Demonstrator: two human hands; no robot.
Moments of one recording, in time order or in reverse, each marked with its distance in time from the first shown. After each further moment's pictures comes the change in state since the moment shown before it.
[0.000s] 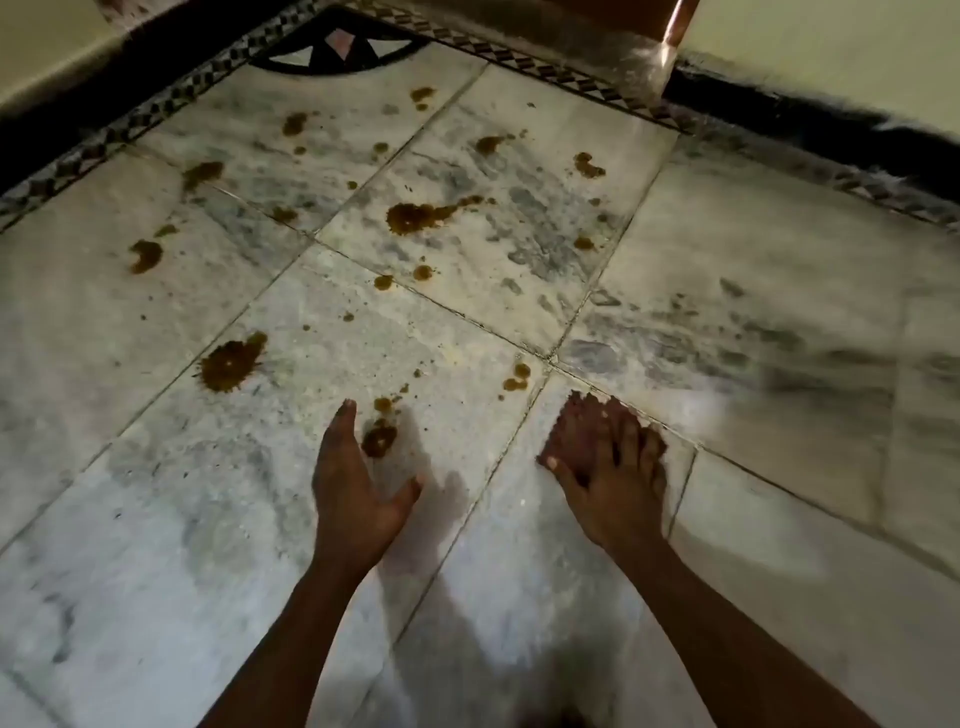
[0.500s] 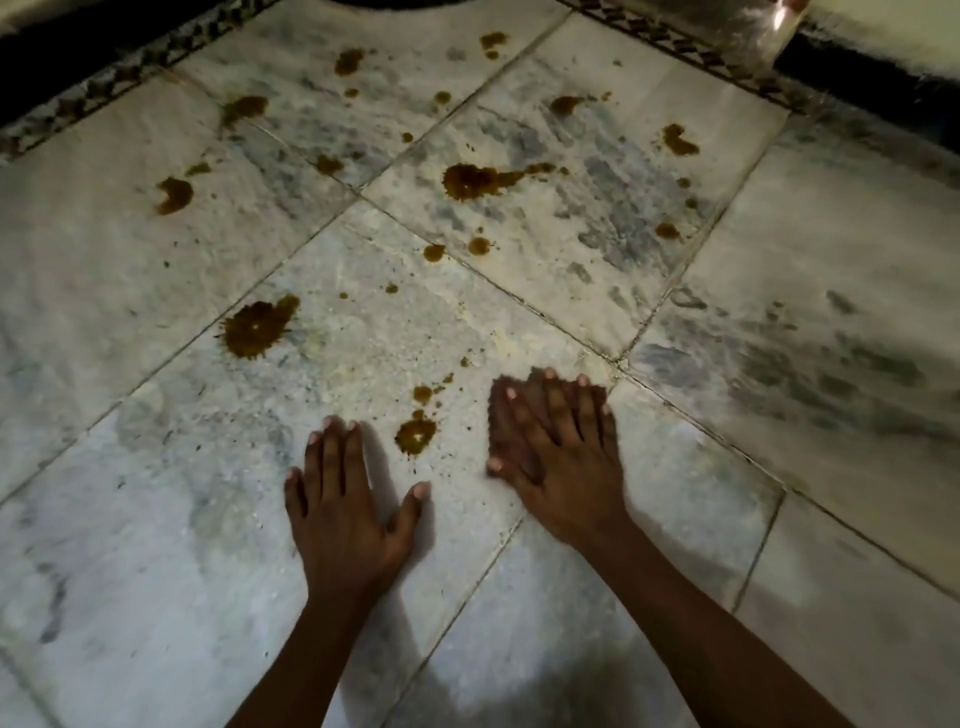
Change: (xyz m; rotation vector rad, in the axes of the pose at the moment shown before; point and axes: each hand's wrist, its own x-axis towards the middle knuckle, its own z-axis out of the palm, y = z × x) left_hand -0.015 -0.066 0.019 0.546 0.132 -0.033; right_hand 0.039 -0.079 0.052 -0.234 0.107 -0.541
